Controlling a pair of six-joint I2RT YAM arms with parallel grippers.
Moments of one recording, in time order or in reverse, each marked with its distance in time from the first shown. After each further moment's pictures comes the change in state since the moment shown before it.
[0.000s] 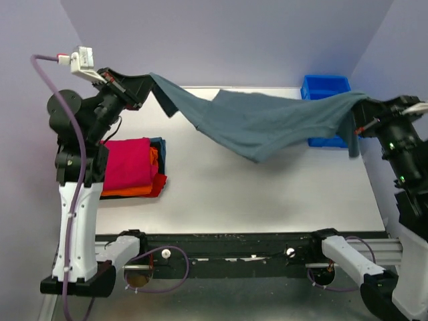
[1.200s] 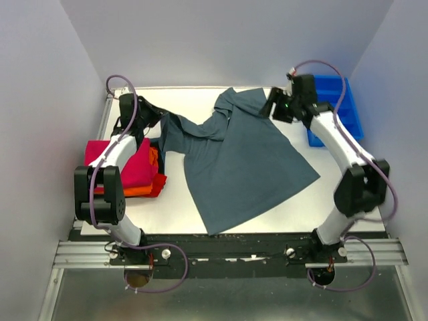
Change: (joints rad) left arm 0.058 0.541 -0.431 0.353 -0.222 -0.137; right arm 0.064 0.838 -0.139 0.161 -0.208 0.109
